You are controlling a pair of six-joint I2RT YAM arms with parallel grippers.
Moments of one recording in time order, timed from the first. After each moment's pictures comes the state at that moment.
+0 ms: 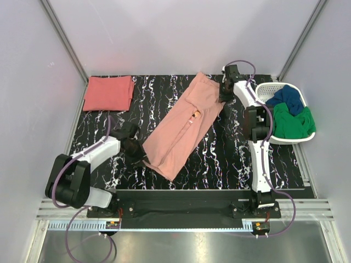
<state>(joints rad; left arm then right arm) -0.31 1.39 0.73 -0.66 0.25 -0.81 0.13 2.53 2.27 -0.74 -0.05 0.18</state>
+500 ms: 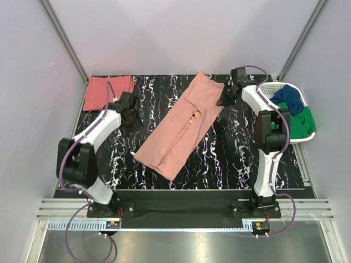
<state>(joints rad) -0.28 1.53 1.15 -0.81 -0.09 -0.67 0.13 2.18 1.85 -0.63 -0.19 0.43</state>
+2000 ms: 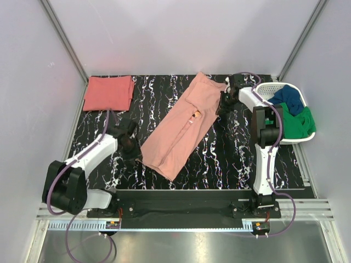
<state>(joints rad) -0.33 1.31 0.77 -0.81 0.08 -0.65 0.11 2.28 1.83 -0.67 -0.28 0.28</state>
